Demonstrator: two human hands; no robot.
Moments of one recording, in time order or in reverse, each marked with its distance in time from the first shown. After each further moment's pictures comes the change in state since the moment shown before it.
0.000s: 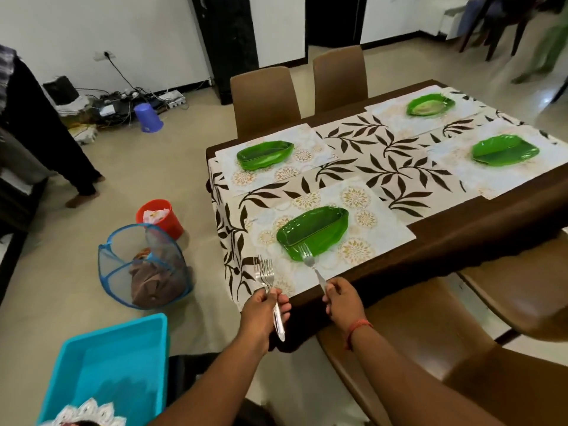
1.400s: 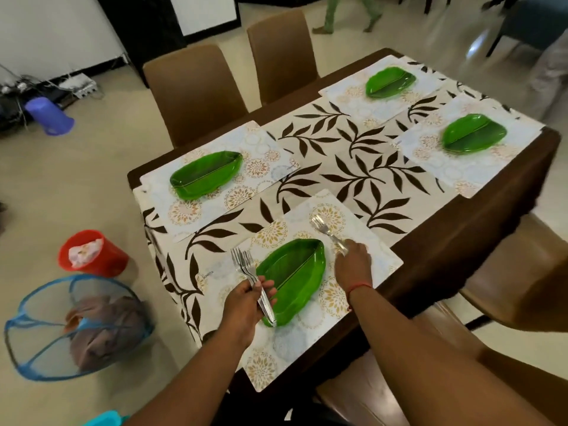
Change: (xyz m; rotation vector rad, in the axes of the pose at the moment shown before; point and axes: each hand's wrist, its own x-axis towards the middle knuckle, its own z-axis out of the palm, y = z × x) left_hand 0.176 0.099 0.094 0.040 -0.176 -0.112; right_hand 0.210 -0.086 -0.059 -0.536 0.378 0.020
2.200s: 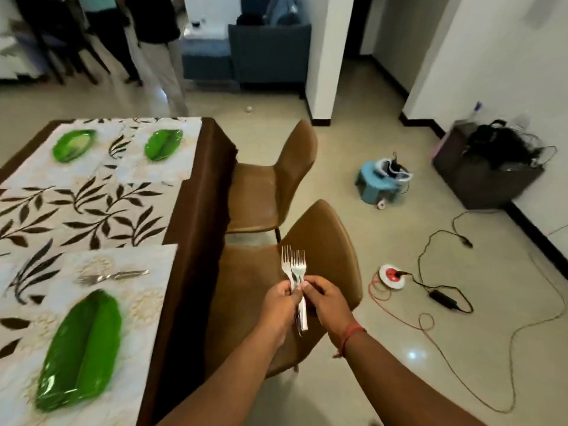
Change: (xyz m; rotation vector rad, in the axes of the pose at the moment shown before) left_hand -0.242 -0.234 0.145 0.944 -1.058 0.076; right_hand -0.372 0.206 -0.119 0.966 0.547 0.380
